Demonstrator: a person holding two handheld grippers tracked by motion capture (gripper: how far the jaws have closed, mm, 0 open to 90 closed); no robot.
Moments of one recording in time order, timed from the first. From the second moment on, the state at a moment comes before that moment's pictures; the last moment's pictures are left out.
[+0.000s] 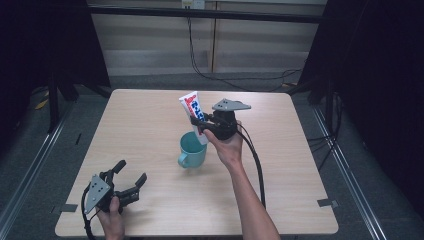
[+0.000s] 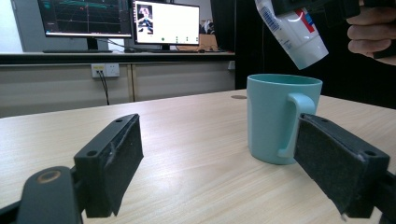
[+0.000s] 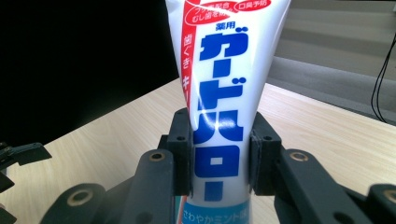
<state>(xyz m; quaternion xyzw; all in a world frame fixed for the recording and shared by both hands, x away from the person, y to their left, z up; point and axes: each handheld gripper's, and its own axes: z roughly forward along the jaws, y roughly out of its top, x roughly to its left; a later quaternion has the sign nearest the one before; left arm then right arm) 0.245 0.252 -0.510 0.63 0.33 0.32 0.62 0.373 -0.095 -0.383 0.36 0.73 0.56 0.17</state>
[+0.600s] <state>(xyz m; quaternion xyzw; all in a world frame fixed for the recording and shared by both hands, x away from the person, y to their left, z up) 0.245 0.252 -0.510 0.63 0.33 0.32 0.62 0.382 -0.084 -0.394 0.36 0.73 0.56 0.15</state>
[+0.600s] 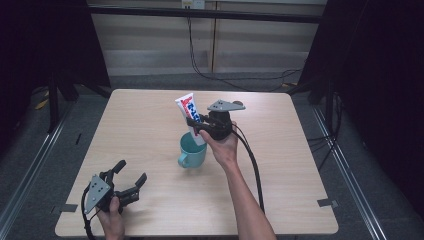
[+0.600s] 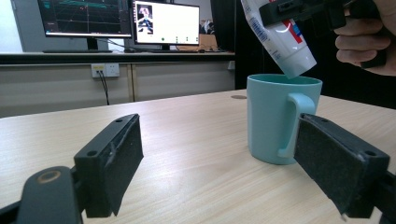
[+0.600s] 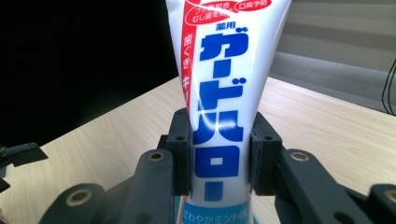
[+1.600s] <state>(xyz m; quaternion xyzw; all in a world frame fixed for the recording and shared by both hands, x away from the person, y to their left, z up) 0.245 0.252 -0.510 0.63 0.33 0.32 0.62 0.387 -0.080 -0.413 0.36 0.75 0.54 0.14</state>
